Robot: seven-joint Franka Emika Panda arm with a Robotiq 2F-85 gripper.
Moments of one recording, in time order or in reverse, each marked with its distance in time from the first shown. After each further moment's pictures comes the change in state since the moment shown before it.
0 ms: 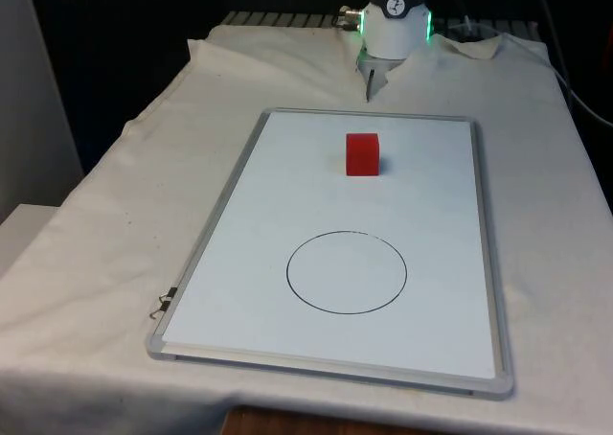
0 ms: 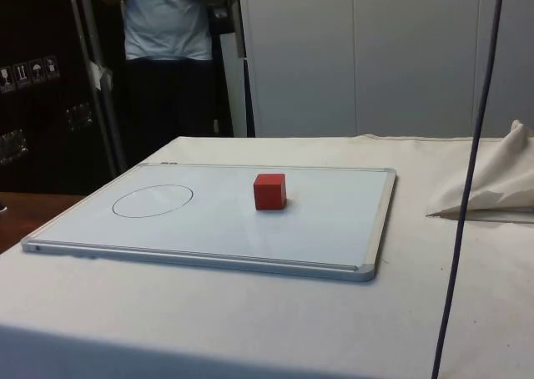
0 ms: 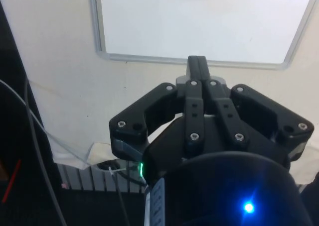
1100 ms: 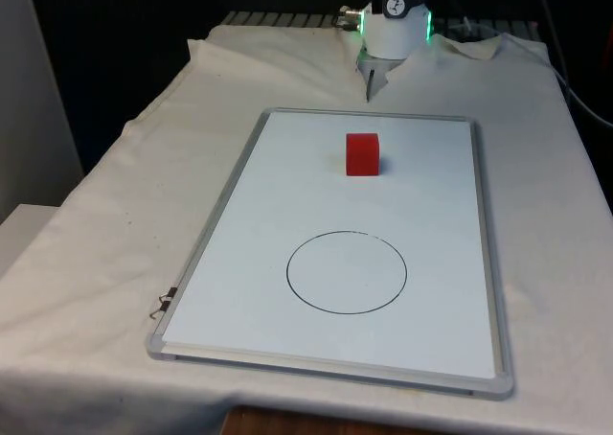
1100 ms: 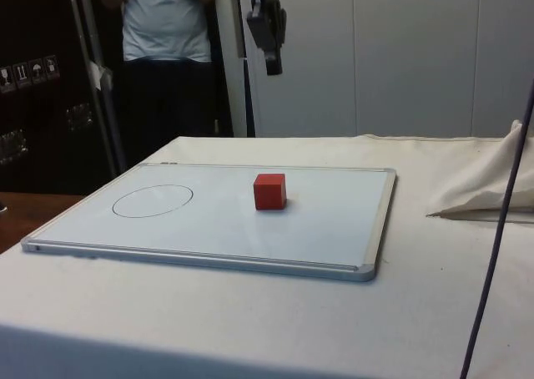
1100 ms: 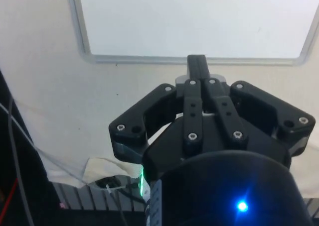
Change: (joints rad) arm -0.006 -0.156 -0.040 -0.361 0.000 0.238 -0.065
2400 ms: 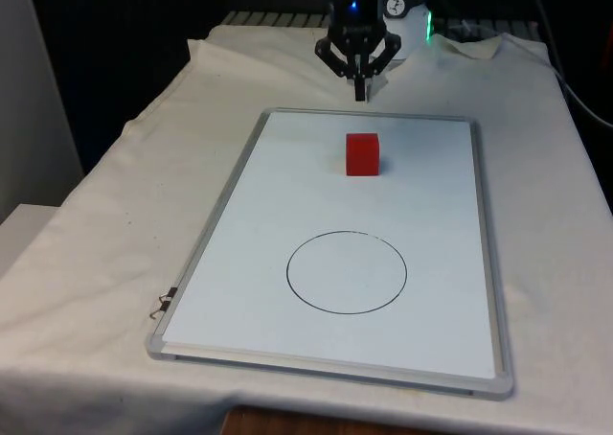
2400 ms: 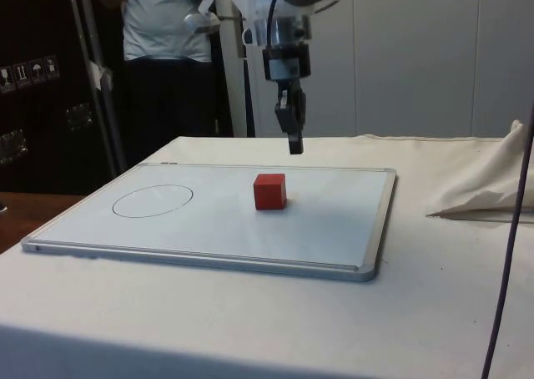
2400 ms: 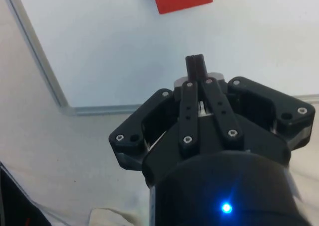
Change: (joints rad) arm -0.002 0.185 -0.048 -0.199 0.069 0.377 -0.158
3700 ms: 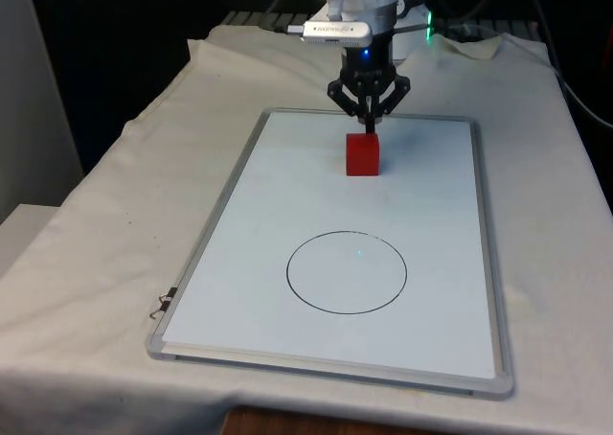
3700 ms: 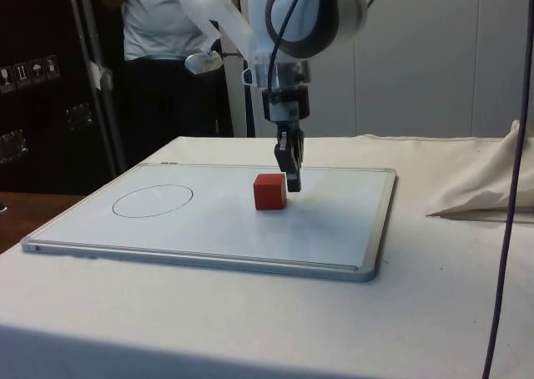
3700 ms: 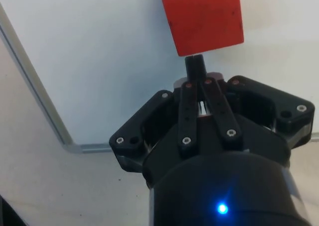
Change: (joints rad) arm 0.003 0.153 0.046 -0.012 0.072 0.177 -0.041
